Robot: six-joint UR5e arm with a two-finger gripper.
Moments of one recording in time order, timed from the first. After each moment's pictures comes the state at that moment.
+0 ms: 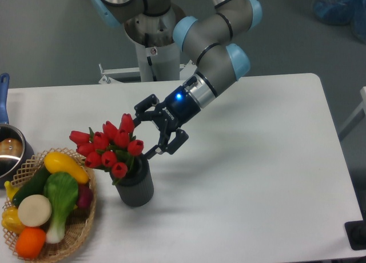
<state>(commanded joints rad) 2.62 -1.81 -2.03 -0.89 0.31 1.77</state>
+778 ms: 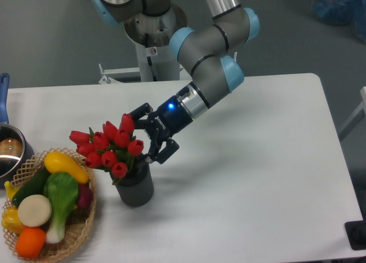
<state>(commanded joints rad) 2.56 -1.86 -1.99 -0.89 0.31 1.76</state>
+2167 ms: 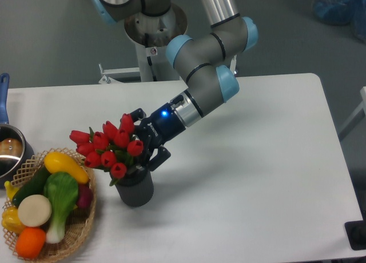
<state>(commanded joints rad) 2.53 -1.89 -1.95 -0.89 0.28 1.70</state>
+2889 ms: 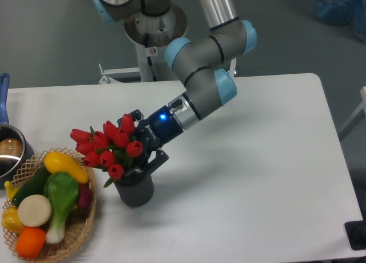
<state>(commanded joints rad) 2.54 -1.89 -1.96 -0.89 0.26 1.66</state>
